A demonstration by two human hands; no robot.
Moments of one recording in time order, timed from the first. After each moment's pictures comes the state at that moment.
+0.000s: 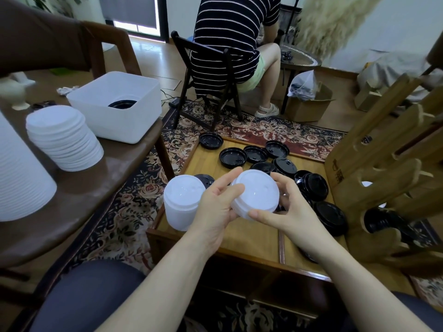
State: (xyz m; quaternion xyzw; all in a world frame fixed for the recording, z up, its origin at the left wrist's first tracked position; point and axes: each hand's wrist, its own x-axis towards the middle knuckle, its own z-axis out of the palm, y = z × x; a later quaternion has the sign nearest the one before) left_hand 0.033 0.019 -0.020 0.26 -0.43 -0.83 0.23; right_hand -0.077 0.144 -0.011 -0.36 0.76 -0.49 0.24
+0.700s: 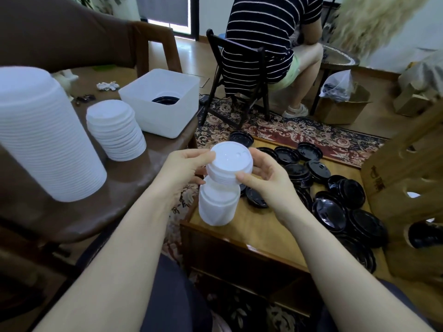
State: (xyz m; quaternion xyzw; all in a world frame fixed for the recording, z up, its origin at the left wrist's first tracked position) left_hand 0.096 -0.097 0.002 0.38 -0.59 -0.67 0.25; right_hand -0.044 0.036 -0.011 -0.36 0.68 -0.57 0.30
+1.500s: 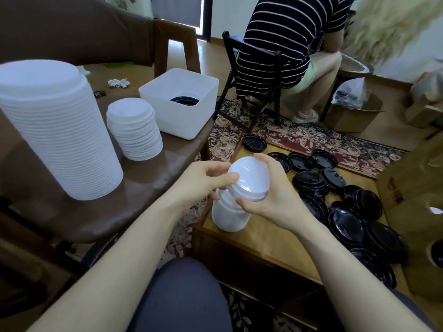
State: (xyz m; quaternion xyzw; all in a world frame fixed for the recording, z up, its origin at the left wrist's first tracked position) left_hand 0.113 -0.103 -0.014 0.28 -0.67 -0.67 0.19; right_hand -0.035 0.023 -0.020 -0.53 0.73 -0.40 0.18
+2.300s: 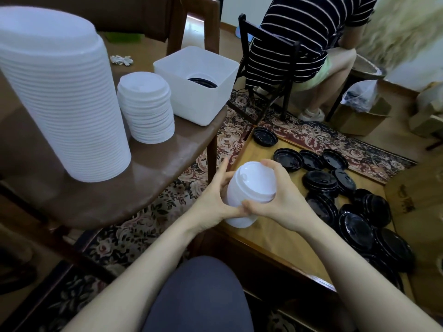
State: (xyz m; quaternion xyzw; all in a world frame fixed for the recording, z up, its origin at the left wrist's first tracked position) left_hand 0.110 -0.099 -0.114 0.23 -0.68 -0.67 0.20; right_hand -0.034 0.008 -0.047 -0.50 0.77 -0.33 0.21
